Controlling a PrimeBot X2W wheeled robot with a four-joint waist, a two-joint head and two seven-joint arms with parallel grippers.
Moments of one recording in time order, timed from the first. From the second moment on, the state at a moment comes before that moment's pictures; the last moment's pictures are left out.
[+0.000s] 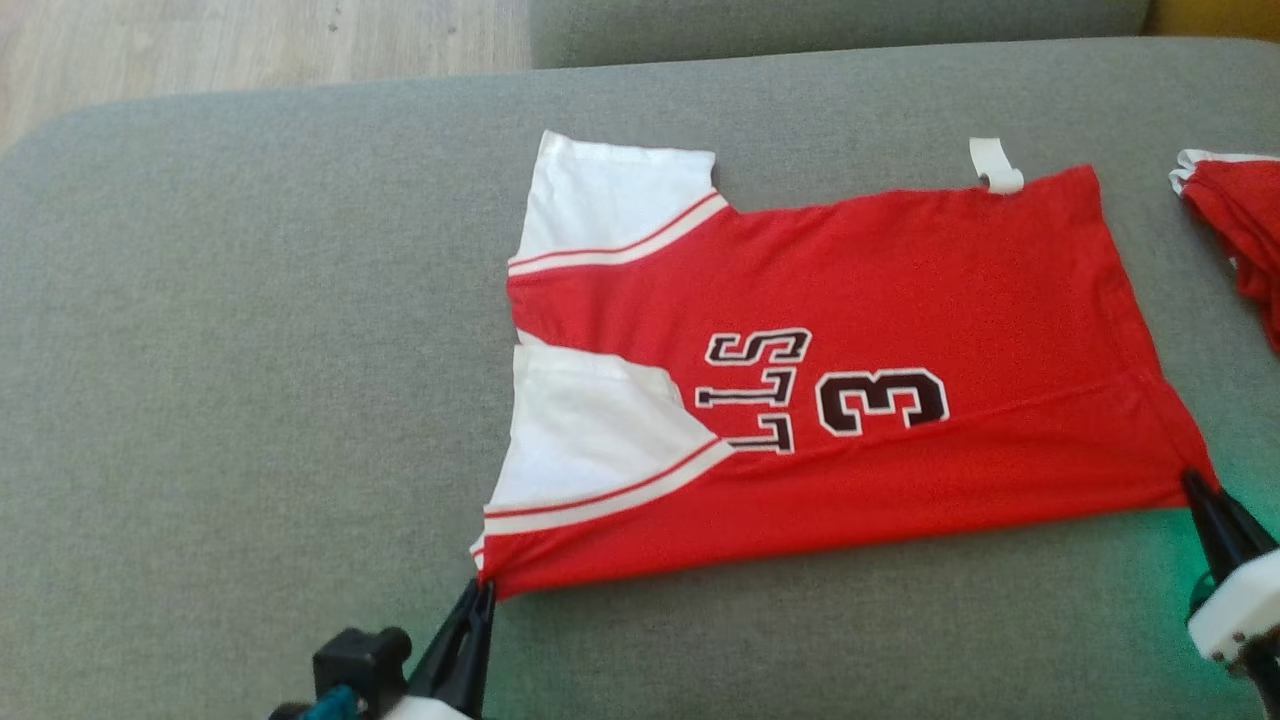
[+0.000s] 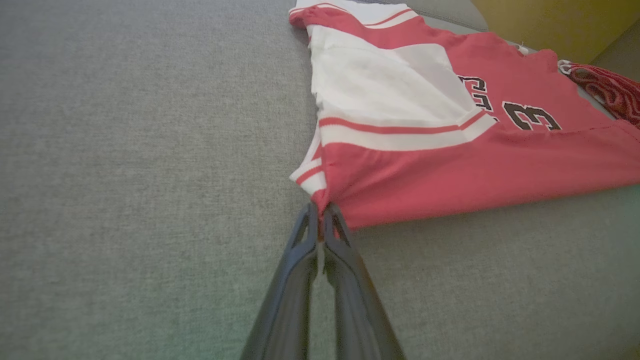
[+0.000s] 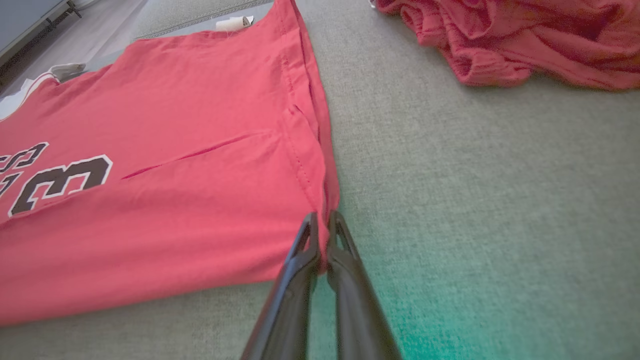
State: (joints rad) left arm -0.04 0.43 -0.82 0.04 -0.79 0.36 -0.10; right arm -0.15 -0.61 0.42 0.62 0.89 0.12 -0.15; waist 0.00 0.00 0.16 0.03
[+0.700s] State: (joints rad) left arm -0.05 0.43 -0.83 0.03 -0.77 0.42 -0.08; right arm -0.04 -0.58 0.23 0.51 0.75 0.12 -0.14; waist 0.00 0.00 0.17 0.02
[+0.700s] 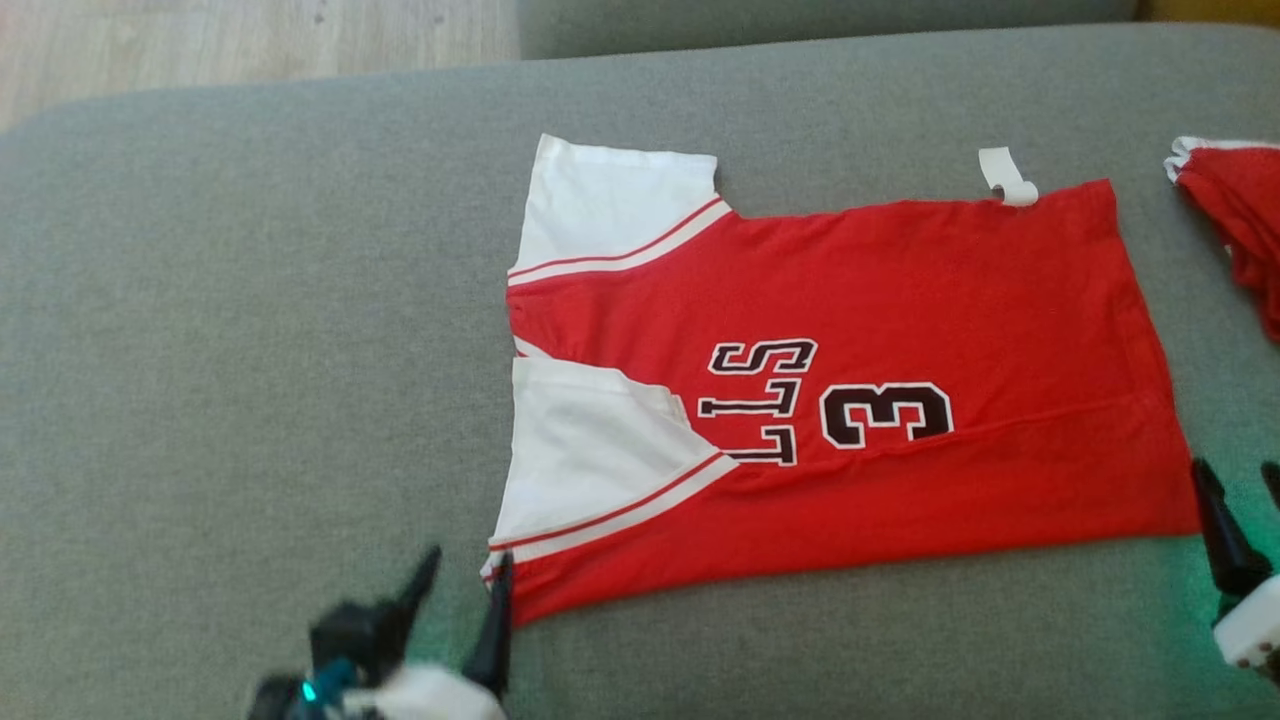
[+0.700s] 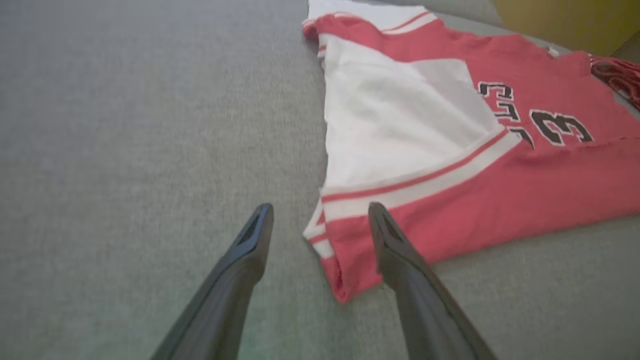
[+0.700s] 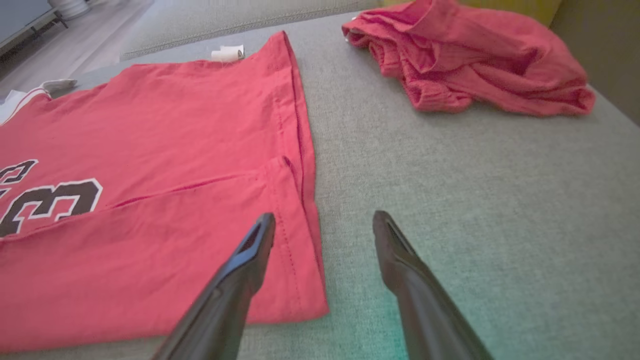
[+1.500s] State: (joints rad) left arm -1.15 0.45 -0.79 0.55 -0.74 0.05 0.49; right arm -0.22 -0.48 0.16 0.30 0.59 0.12 -0.10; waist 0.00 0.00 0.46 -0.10
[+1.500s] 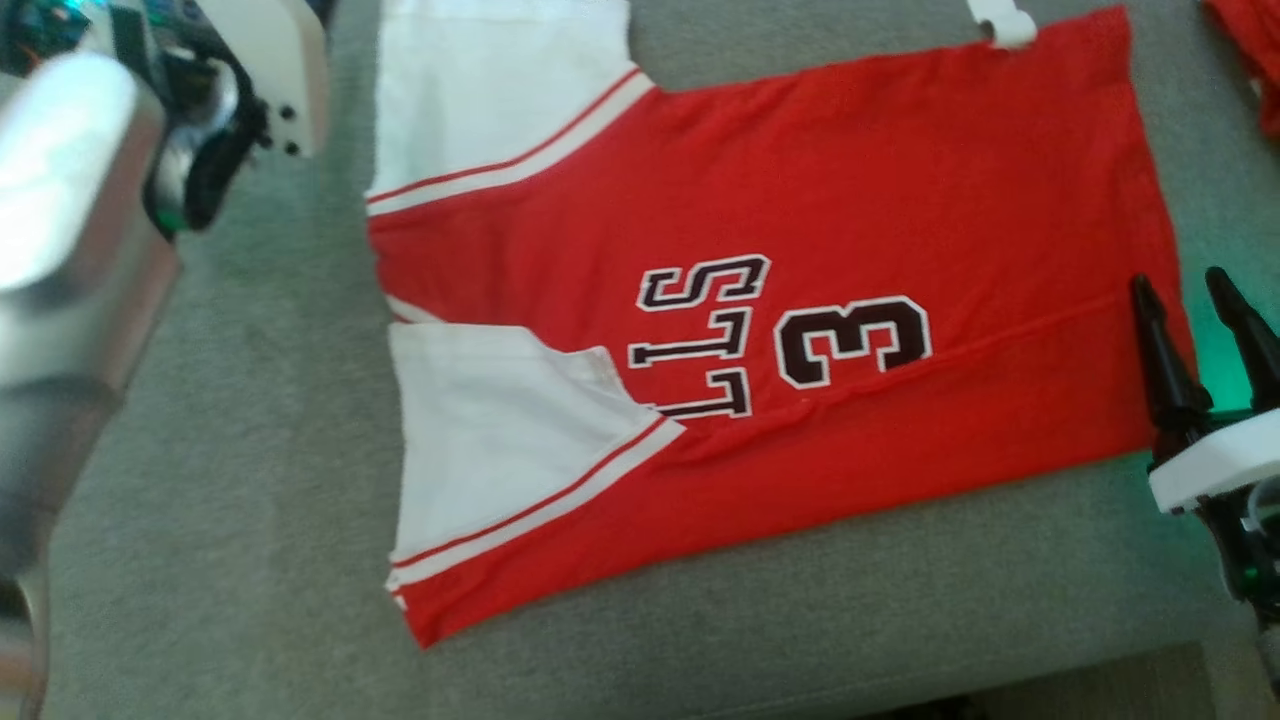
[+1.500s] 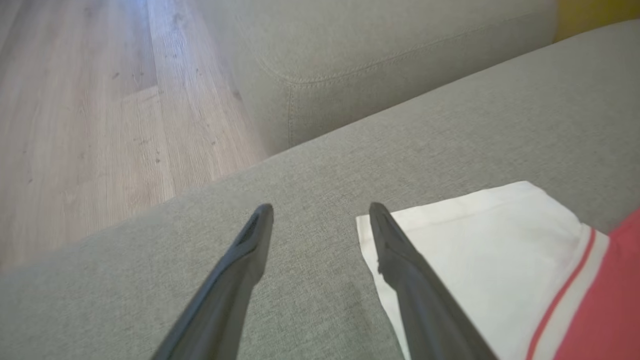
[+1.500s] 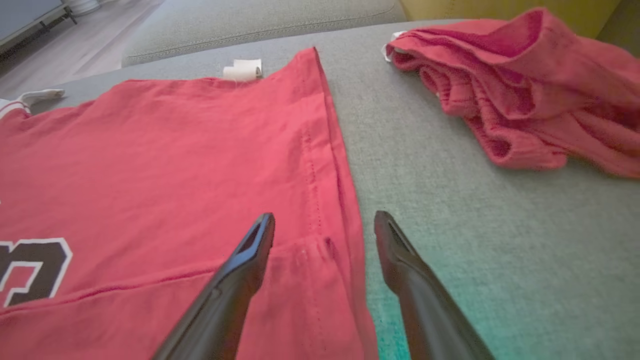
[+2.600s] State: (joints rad) left arm -1.24 0.43 -0.87 0.74 -0.72 -0.06 0.52; right arm -0.29 -0.45 0.17 0.34 0.62 0.12 -0.10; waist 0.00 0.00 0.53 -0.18
